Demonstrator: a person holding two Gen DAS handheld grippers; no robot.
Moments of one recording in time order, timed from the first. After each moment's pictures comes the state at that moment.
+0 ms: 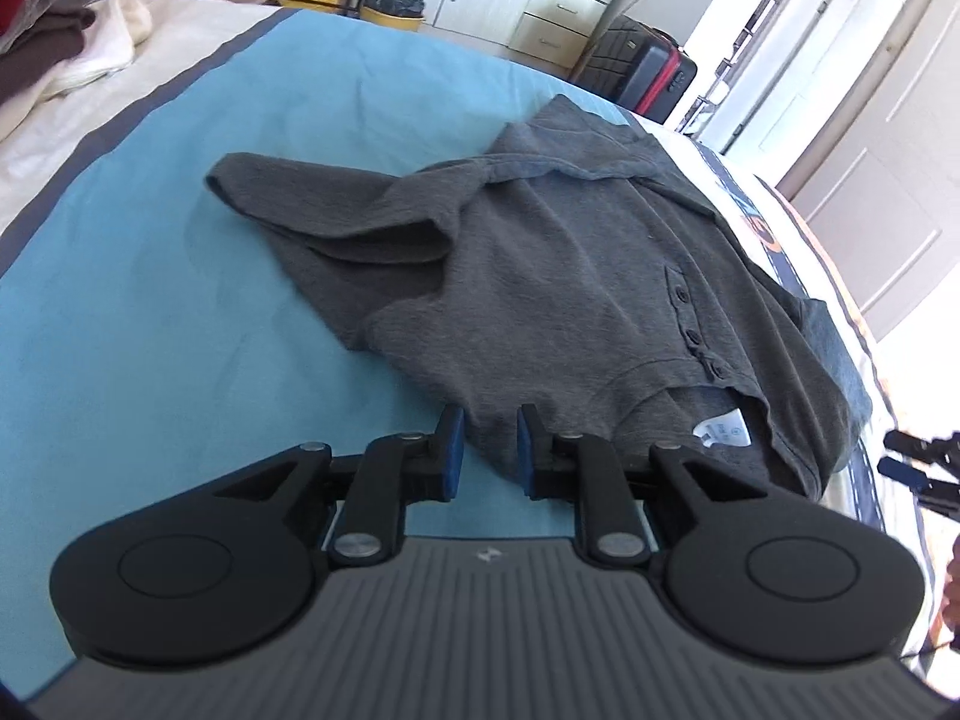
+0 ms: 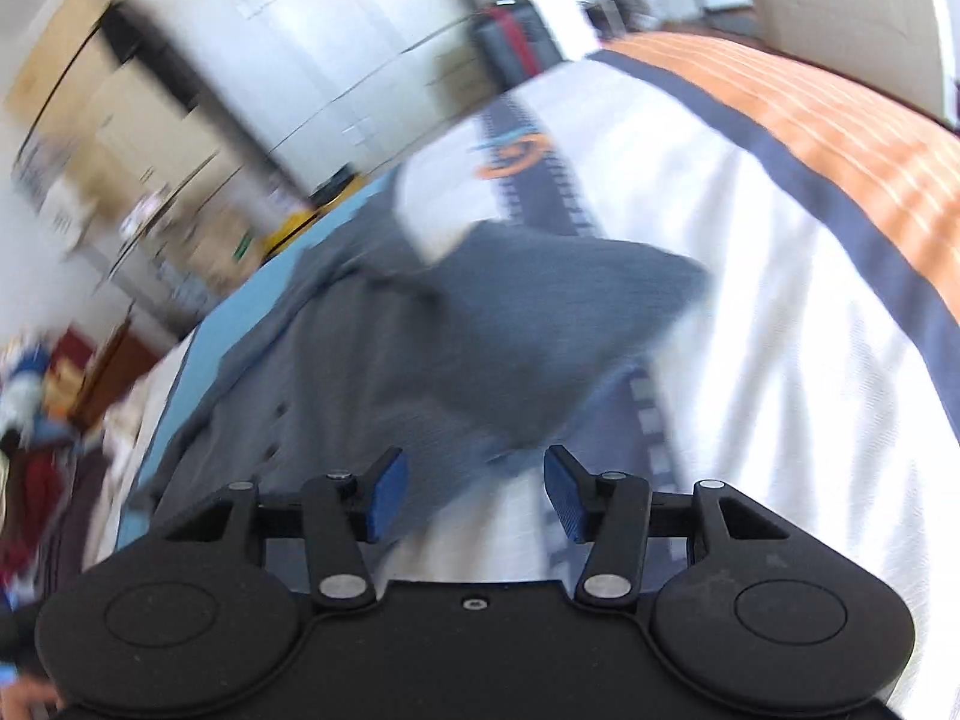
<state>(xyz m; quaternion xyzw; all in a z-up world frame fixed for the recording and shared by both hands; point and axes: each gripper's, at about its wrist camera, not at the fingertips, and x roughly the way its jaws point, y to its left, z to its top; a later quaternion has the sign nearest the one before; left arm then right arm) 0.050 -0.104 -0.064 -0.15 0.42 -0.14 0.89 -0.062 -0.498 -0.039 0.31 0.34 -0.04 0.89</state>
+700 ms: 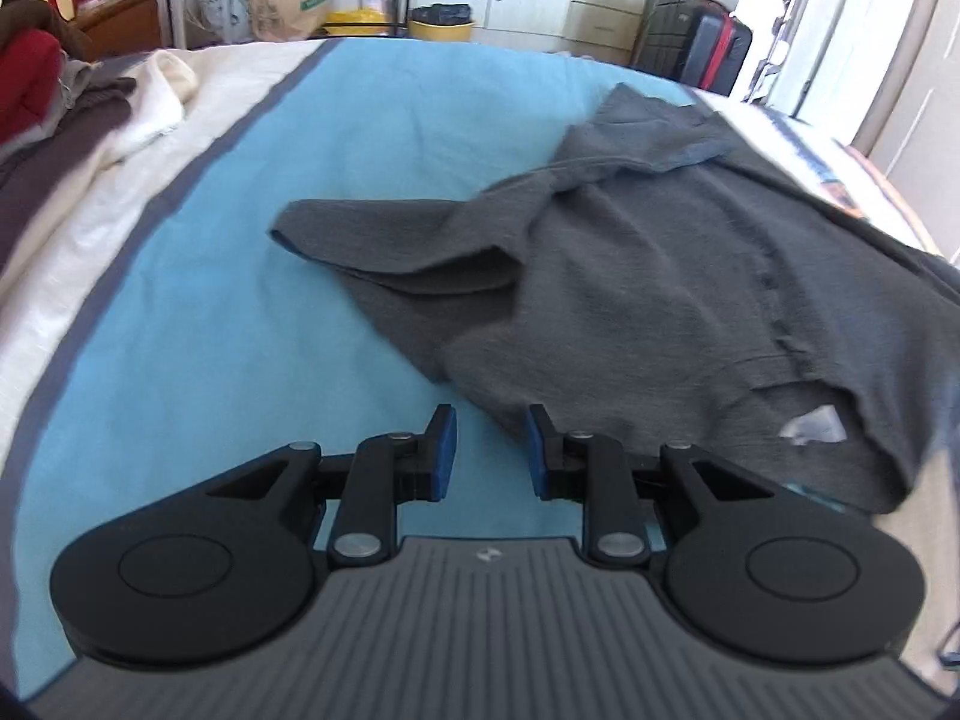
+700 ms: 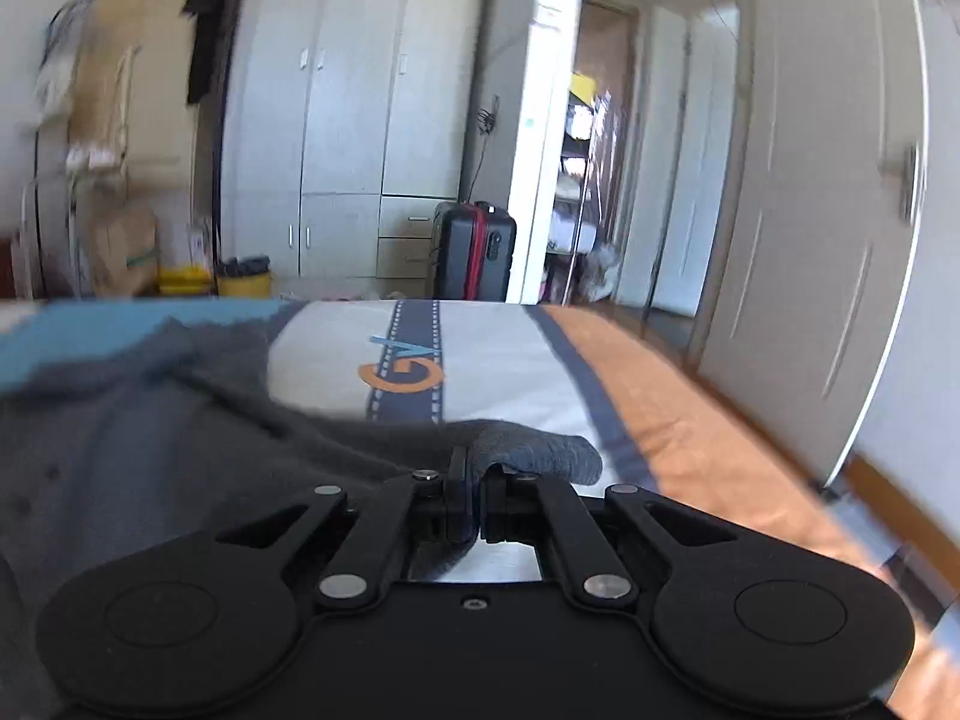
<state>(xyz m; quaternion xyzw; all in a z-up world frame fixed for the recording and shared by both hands) 0.063 -0.107 -0.056 -0.06 0.43 -0.06 0.90 -0.025 -0.492 -0.014 -0.04 0.22 -0.16 0.96</state>
